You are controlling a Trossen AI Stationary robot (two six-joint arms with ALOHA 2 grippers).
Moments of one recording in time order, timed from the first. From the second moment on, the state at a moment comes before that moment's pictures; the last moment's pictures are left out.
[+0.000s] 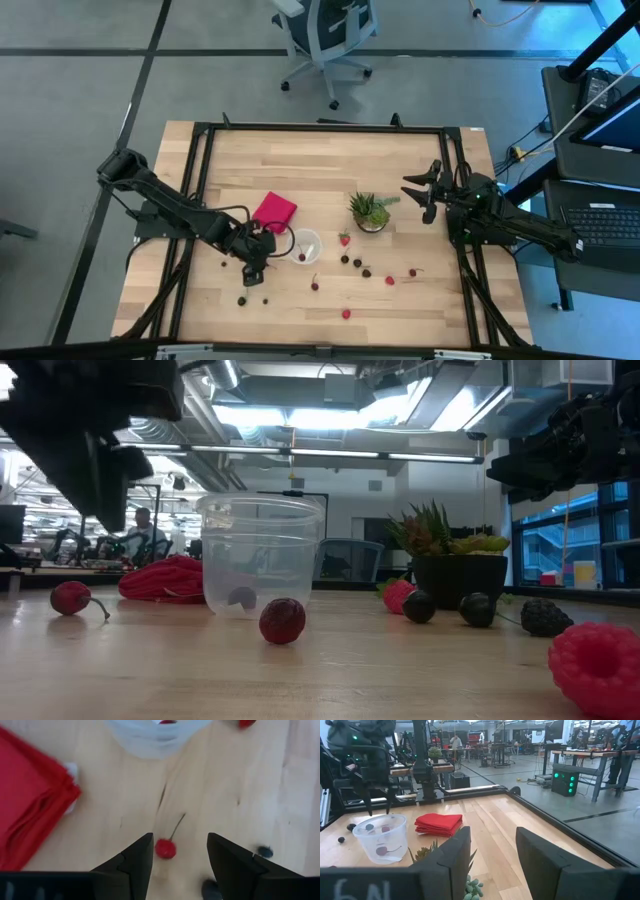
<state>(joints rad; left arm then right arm) -0.47 1.40 0.81 -0.53 -0.13 -0.68 -0.38 0.02 0.01 0.02 -0.12 0.05</state>
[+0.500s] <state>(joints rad) -0.48 1.40 0.63 -0.31 -0.15 -0.65 -0.38 0.02 0.01 0.02 -0.12 0.05</state>
